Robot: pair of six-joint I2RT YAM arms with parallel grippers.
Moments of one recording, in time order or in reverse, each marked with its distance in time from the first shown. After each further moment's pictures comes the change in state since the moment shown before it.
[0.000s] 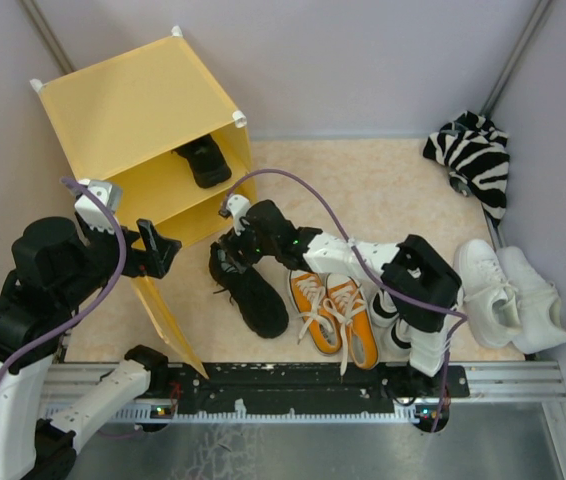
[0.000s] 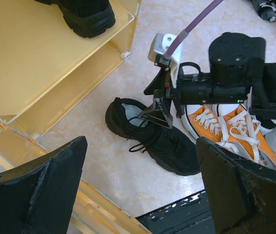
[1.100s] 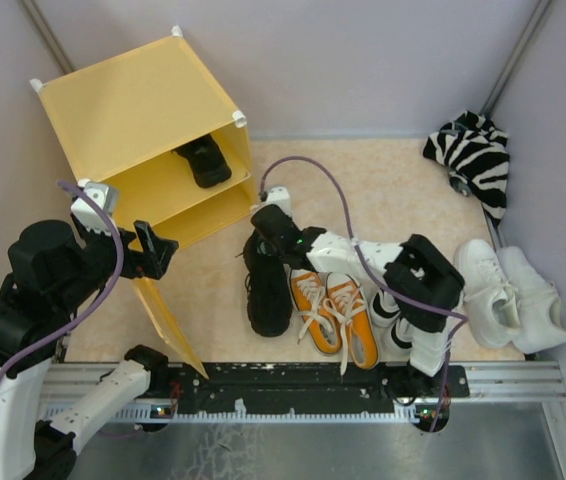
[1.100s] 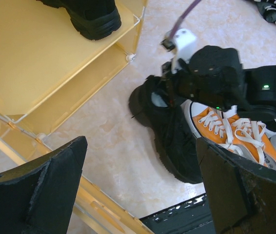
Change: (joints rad) left arm 0.000 -0.013 0.000 -0.002 -0.025 0.012; right arm -0.007 0.060 0.020 -0.139 0.538 0.362
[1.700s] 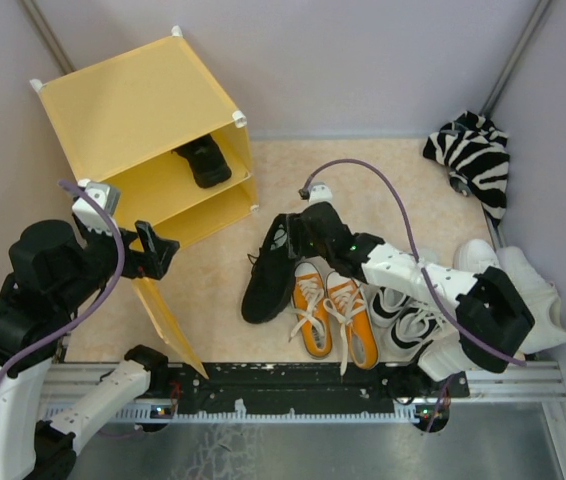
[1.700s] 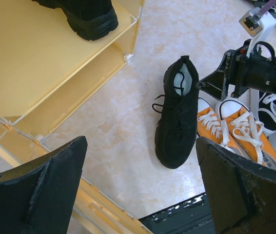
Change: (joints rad) left arm 0.000 0.000 -0.002 0.003 0.011 0.002; right arm -0.122 -0.423 -0.333 0.000 -0.143 0.093
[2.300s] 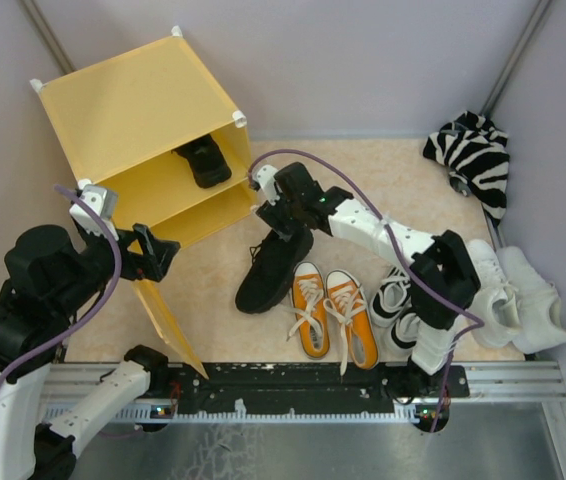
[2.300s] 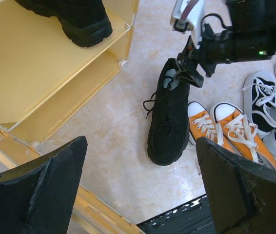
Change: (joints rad) left arm 0.000 -0.024 -0.026 0.038 0.034 0.001; right arm -0.050 0.285 0.507 -0.351 -0.198 -0.781
